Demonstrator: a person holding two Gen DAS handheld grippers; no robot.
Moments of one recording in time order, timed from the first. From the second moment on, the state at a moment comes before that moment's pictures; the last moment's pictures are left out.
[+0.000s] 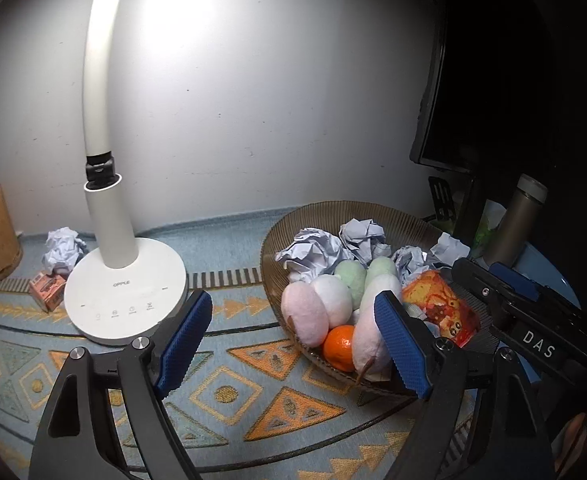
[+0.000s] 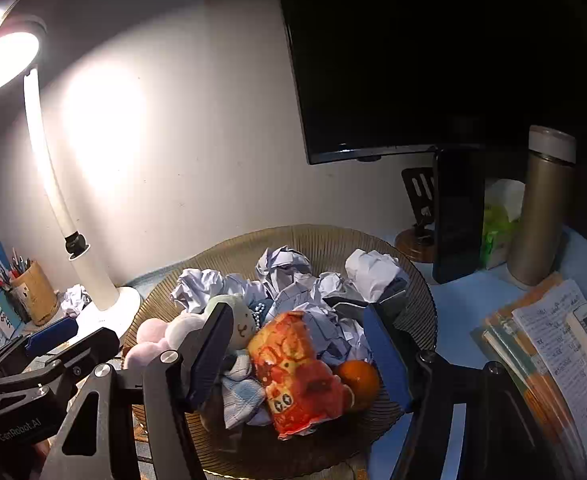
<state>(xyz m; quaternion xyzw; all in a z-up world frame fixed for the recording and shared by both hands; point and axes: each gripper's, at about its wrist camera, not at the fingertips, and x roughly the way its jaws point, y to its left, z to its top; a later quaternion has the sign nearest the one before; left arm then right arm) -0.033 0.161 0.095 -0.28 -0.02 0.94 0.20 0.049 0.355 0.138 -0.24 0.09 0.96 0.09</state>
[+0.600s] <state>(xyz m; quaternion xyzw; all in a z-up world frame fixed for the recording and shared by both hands) 0.029 -0.070 0.044 -0.32 -0.08 0.94 -0.03 0.034 0.131 0.080 -0.38 0.05 0.92 -0.12</state>
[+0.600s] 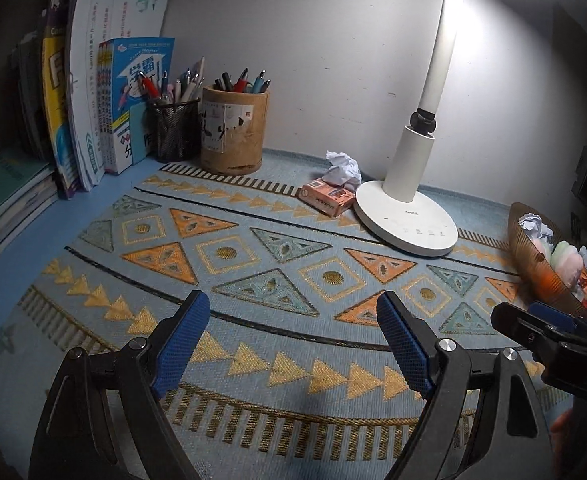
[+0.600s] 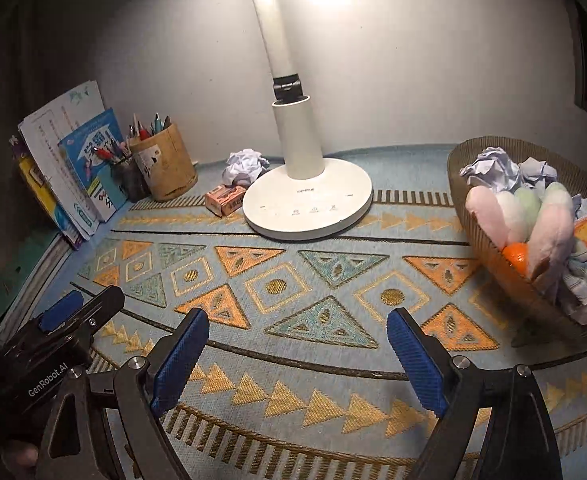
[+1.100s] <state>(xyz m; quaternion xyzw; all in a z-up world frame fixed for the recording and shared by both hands) 0.032 -0.075 0.038 -0.31 -0.11 0.95 -0.02 0.030 0.104 0.059 -0.38 -0.03 0.92 -0.08</state>
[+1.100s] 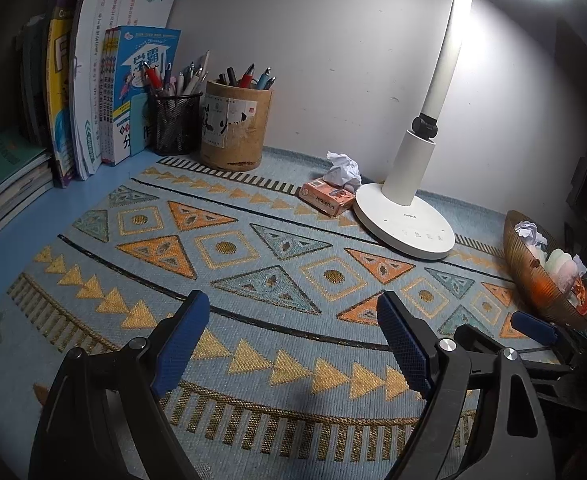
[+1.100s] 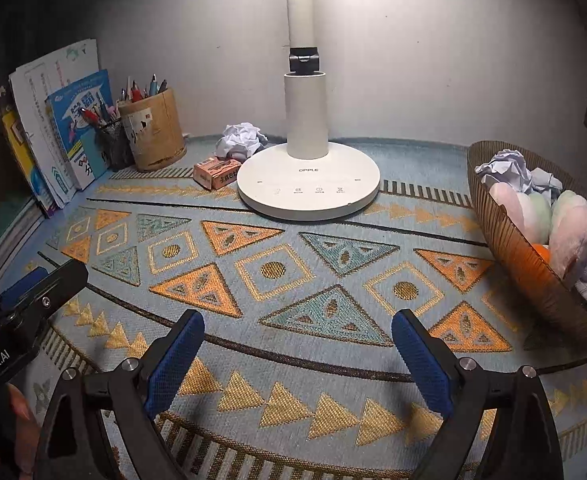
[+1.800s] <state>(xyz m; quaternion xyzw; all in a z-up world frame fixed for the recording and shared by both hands) -0.118 -0.070 0.057 -0.37 0.00 0.92 0.15 -0.087 0.057 0.134 -0.34 0.02 0.92 -0.20</state>
